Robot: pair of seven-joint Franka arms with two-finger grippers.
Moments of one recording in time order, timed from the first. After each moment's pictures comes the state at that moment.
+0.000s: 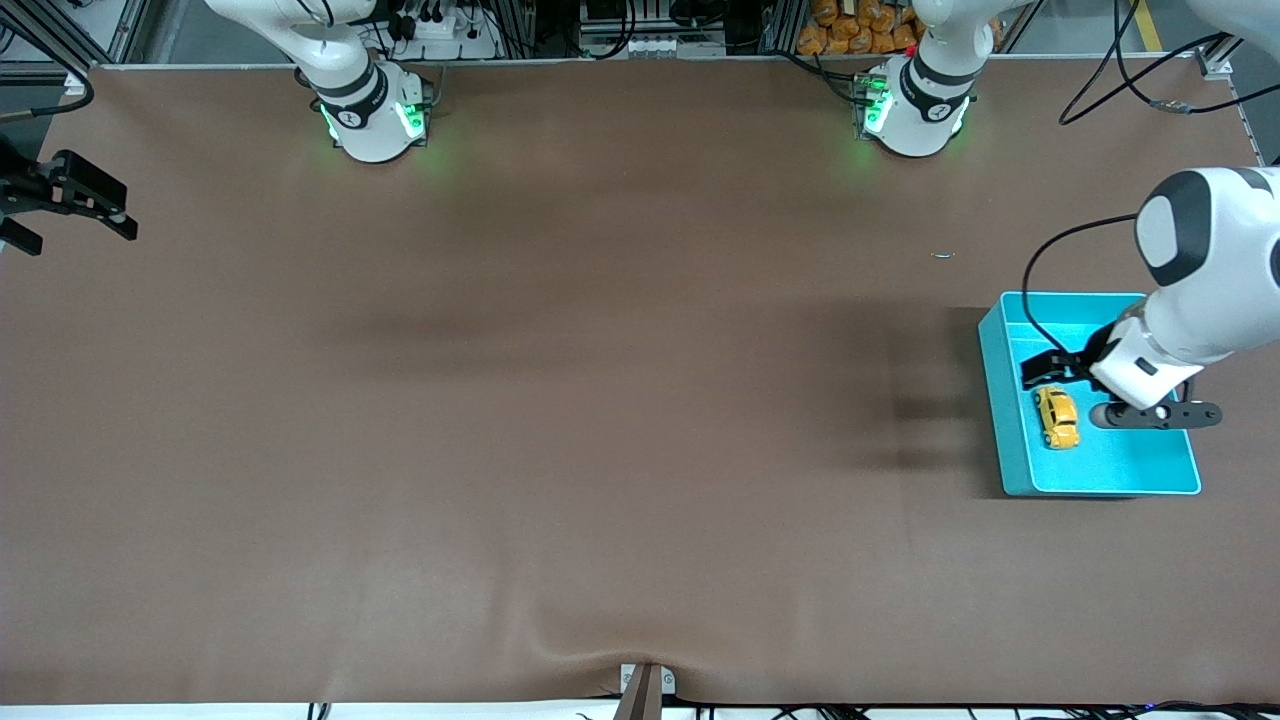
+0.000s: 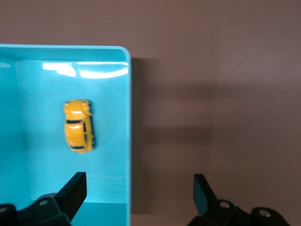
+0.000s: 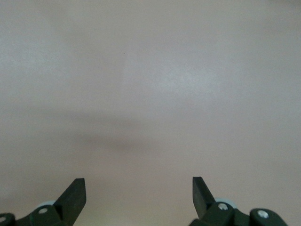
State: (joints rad) left arm 0.37 0.23 -0.40 -1.88 0.09 2.06 -0.07; right arm -0.02 -0.10 -0.04 -1.61 0.01 1.54 -0.23
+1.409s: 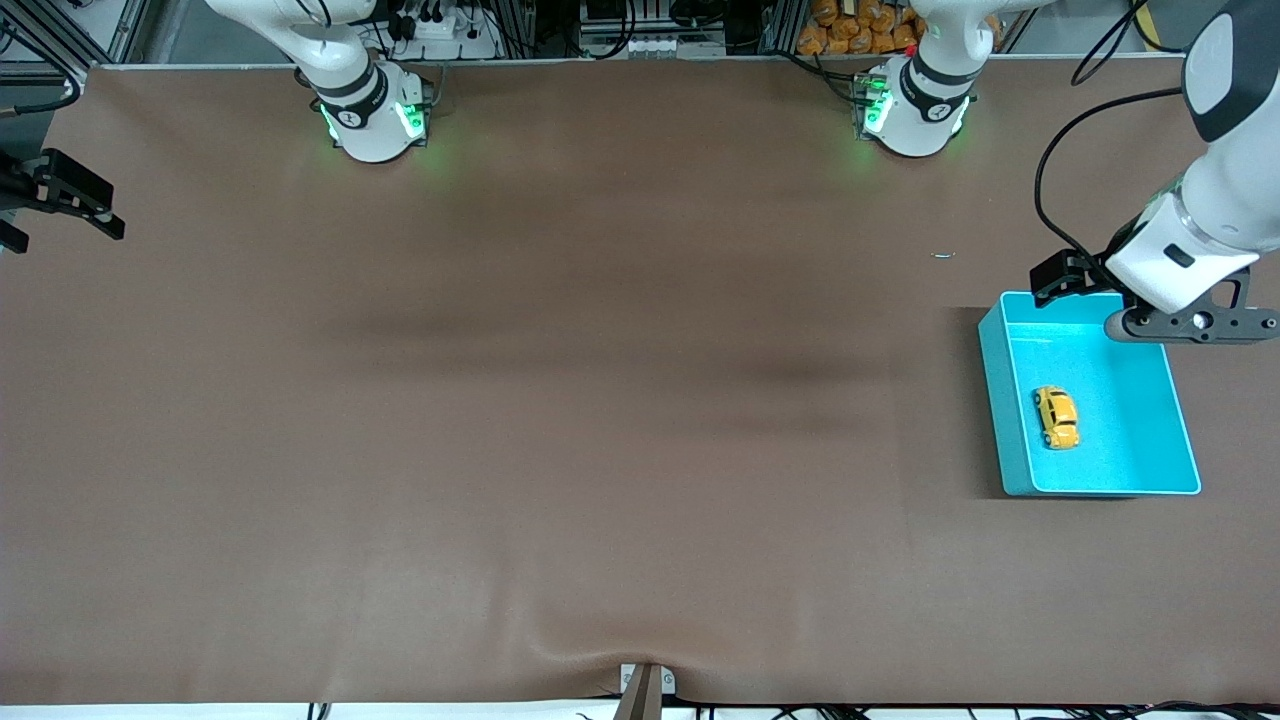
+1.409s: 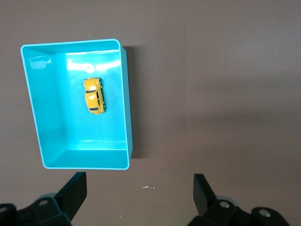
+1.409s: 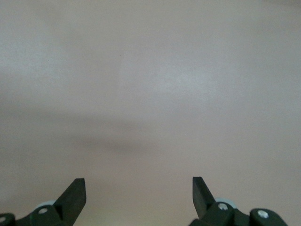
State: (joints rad) left arm 0.05 0.05 -0.18 -1.65 0.09 1.63 -0.07; right arm -0.03 -0.10 -0.04 -1.61 0.01 1.54 -0.23
